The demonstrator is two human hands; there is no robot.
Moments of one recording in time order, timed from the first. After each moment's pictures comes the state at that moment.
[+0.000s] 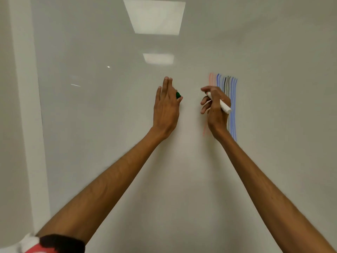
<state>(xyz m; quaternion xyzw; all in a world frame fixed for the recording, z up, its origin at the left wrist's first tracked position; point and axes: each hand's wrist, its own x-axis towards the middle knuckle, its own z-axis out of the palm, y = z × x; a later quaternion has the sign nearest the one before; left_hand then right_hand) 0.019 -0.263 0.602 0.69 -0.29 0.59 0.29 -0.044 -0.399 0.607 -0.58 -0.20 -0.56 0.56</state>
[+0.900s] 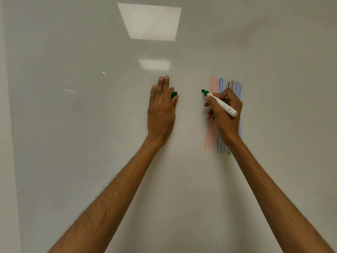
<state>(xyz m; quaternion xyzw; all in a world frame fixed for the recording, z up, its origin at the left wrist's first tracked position) 0.066 -0.275 0.616 0.59 -0.28 0.70 0.28 -0.012 -0.433 0.619 -0.57 -0.25 -0.56 0.55</state>
